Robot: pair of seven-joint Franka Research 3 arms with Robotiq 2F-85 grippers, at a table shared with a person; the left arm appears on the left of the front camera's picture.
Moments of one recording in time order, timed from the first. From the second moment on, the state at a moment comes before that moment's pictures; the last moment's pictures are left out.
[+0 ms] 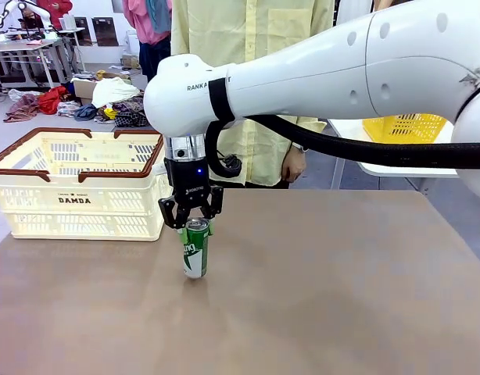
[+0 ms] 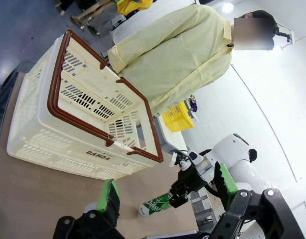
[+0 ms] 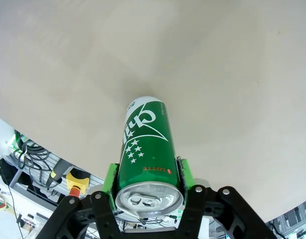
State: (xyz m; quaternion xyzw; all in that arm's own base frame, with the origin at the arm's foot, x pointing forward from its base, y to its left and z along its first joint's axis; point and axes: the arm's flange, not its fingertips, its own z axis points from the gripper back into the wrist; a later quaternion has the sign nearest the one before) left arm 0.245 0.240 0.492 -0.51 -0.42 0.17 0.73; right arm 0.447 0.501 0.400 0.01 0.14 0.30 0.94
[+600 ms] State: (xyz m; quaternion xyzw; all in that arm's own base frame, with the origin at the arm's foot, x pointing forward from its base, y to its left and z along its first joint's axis) left arm 0.245 0.240 0.492 -0.51 -0.42 0.17 0.73; right arm 0.449 0.502 0.416 0.01 0.12 0.31 0.94
